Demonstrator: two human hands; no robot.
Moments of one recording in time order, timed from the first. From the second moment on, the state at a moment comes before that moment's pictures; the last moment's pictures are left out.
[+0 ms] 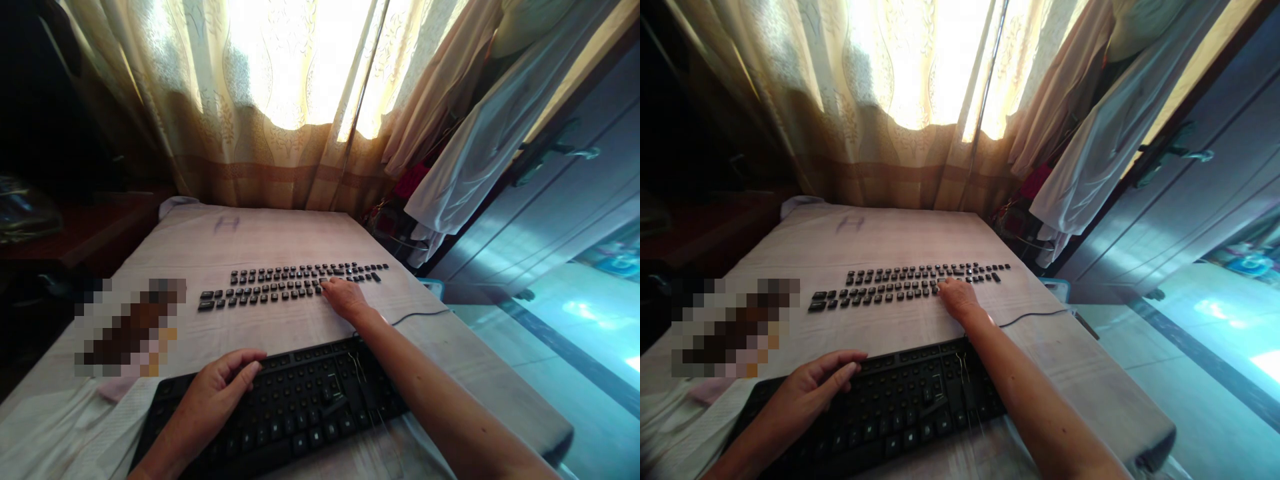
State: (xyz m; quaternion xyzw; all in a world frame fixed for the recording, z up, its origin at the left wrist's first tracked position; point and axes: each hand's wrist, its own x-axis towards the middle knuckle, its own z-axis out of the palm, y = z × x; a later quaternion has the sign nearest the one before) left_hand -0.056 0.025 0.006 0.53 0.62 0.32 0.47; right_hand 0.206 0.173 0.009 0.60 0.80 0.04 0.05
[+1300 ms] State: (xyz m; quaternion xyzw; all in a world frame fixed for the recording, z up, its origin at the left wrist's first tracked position) left_hand -0.009 -0.009 -0.014 0.83 0.48 0.28 0.09; right_hand 0.266 0.024 -0.015 0.48 0.73 -0.27 -0.40
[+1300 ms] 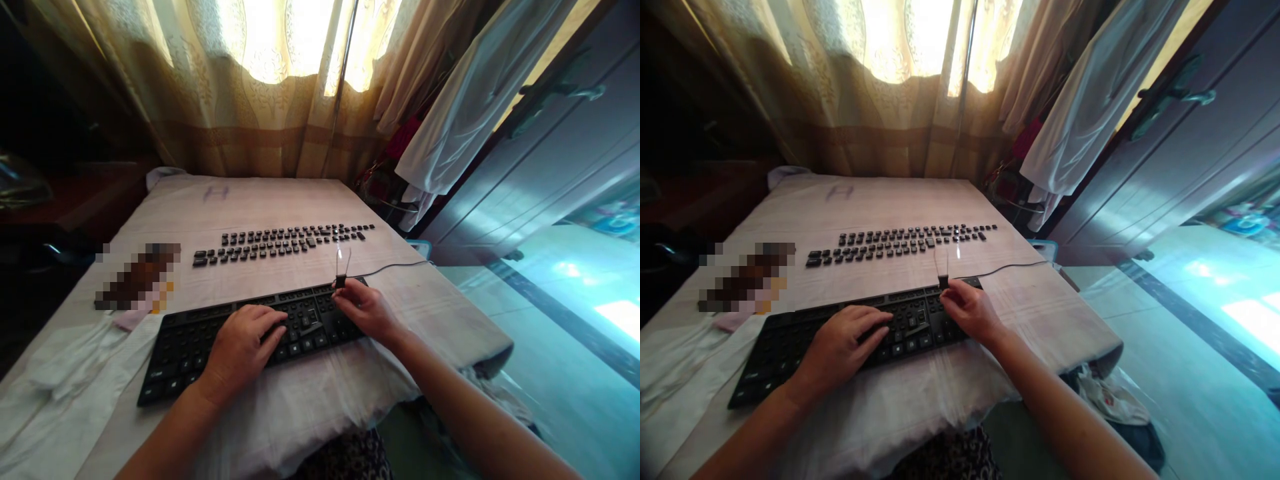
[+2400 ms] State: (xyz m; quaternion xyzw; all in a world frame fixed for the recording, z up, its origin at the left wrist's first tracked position) left_hand 0.012 -0.023 -0.024 0.87 0.40 0.27 0.08; right_hand 0.233 0.029 -0.016 0.32 0.86 -0.26 -0.30
